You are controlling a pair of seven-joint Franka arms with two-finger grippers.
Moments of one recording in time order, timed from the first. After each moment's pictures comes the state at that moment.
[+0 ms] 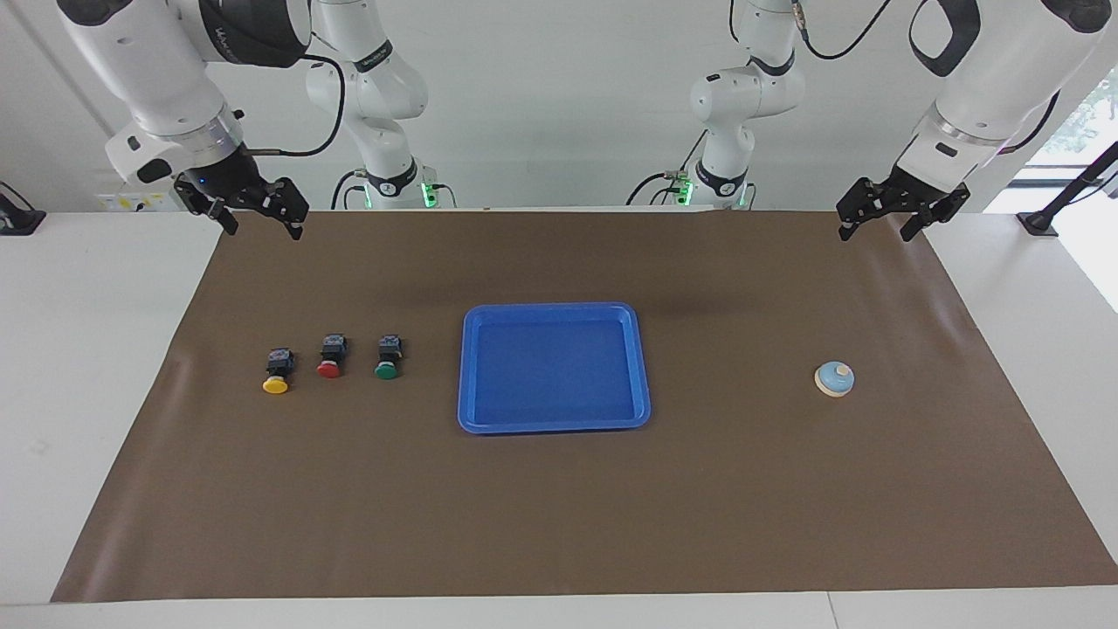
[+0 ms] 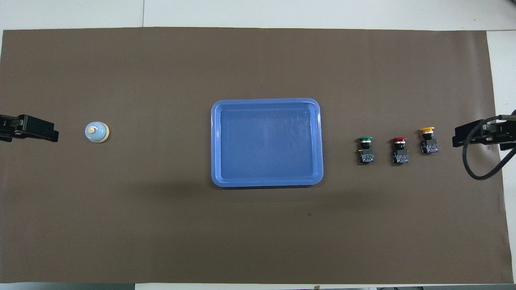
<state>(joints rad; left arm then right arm) 0.14 -0.04 -0.17 -1.64 -0.02 1.54 0.06 -0.15 -0.08 0.09 -1.71 -0.02 1.54 0.05</state>
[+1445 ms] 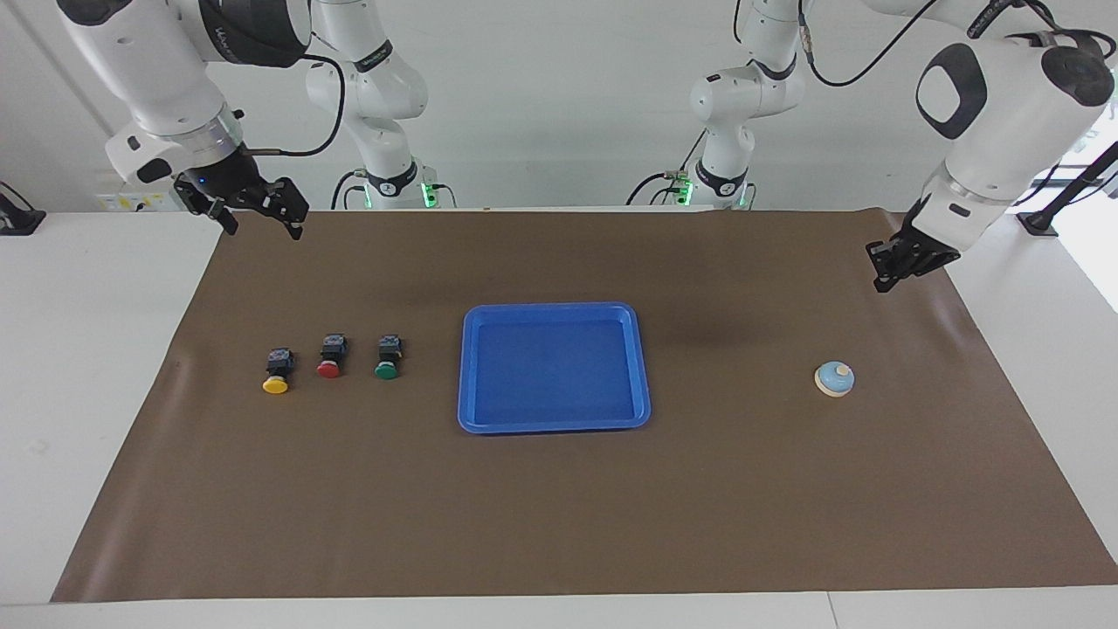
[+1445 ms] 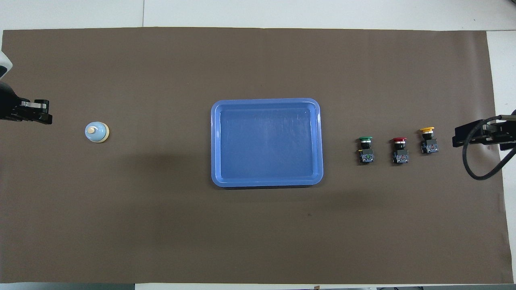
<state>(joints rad) 0.18 0.12 -0.16 -1.65 0.00 1.73 0.04 -0.15 -0.08 0.09 -1.71 -0.02 1.54 0.05</state>
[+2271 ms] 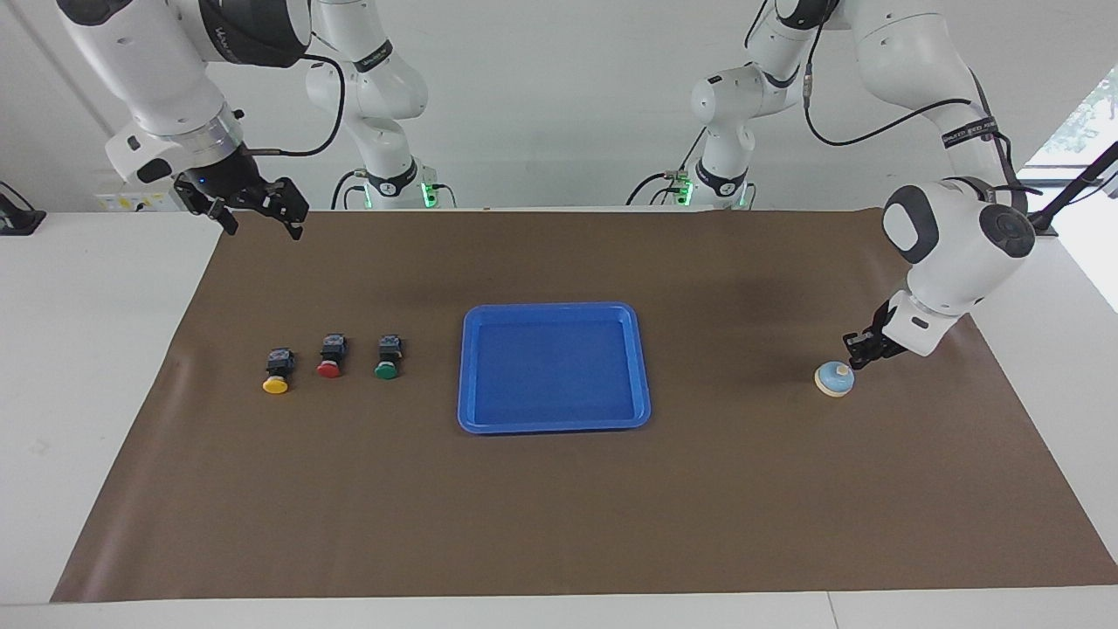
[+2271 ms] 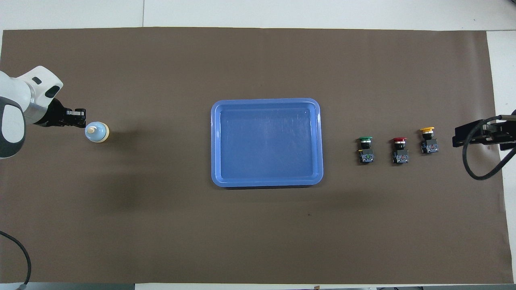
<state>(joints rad) 0.23 0.27 -0.17 -1.87 0.00 2.09 0.05 -0.15 -0.08 0.09 -1.71 -0.02 1.54 0.05</state>
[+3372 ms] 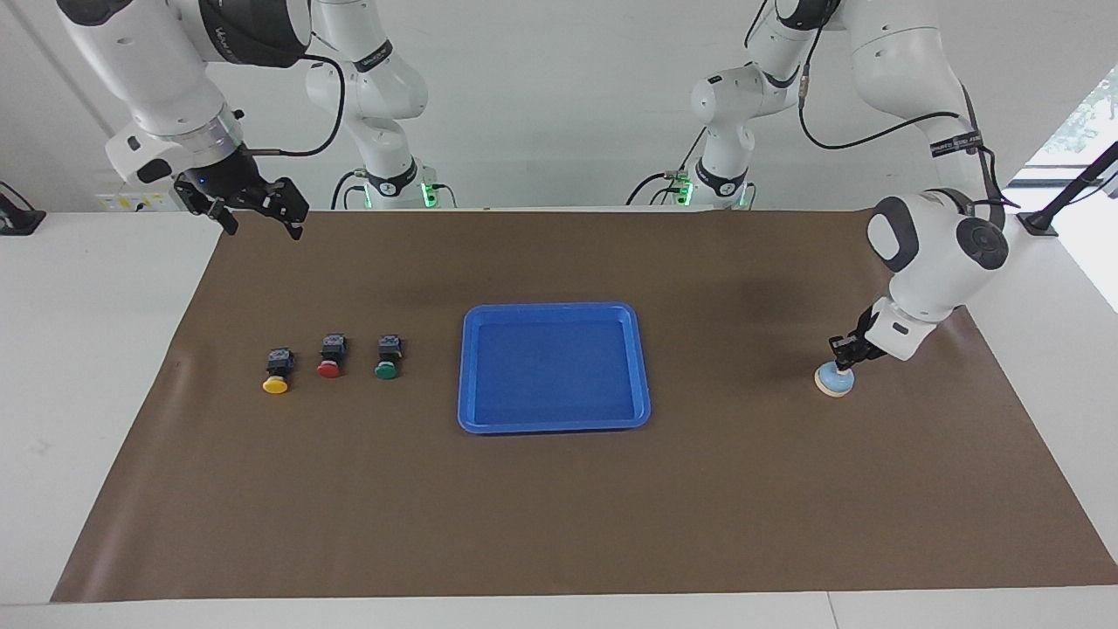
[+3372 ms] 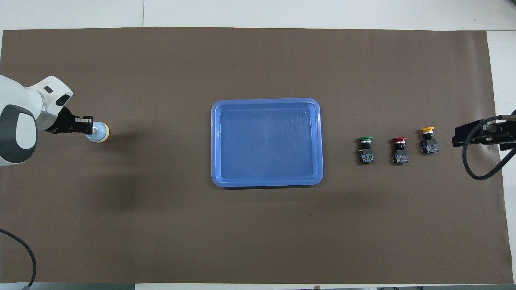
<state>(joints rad) 0.21 0.27 -0.17 -1.82 0.00 1.99 0.05 -0.15 -0.08 0.09 -1.71 -0.02 1.54 0.05</state>
